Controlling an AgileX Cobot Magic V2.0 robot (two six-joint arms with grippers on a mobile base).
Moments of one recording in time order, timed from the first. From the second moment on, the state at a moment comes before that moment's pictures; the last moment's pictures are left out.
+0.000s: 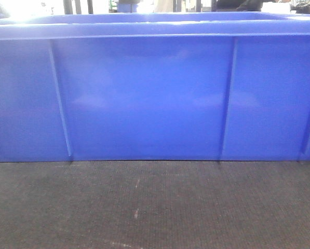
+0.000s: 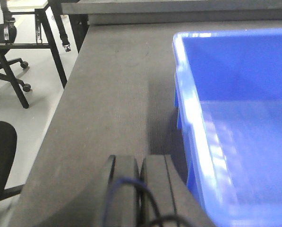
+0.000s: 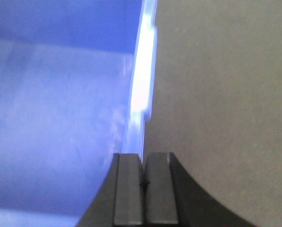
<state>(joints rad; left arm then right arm) -0.04 0.71 -0.81 0.23 0.57 -0.16 0.33 1.01 -1.09 -0.19 0.85 0.22</state>
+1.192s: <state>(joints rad) -0.04 0.21 -0.44 0.24 0.42 -0.16 0.33 0.00 -0.40 -0.19 0.46 0.22</state>
